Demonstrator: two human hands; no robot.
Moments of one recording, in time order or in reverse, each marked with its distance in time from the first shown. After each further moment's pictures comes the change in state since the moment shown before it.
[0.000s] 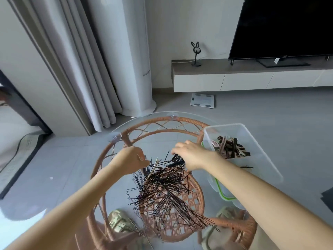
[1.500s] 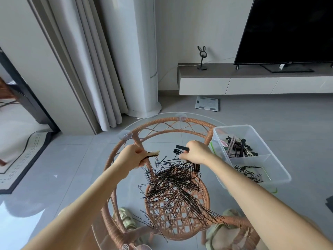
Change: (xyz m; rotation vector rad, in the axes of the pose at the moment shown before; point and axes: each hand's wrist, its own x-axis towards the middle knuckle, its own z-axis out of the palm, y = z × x) left_hand -0.017 -0.024 0.004 -0.703 0.114 -0.191; right_hand 0.020 -0.012 0.011 0.443 0.107 0.353
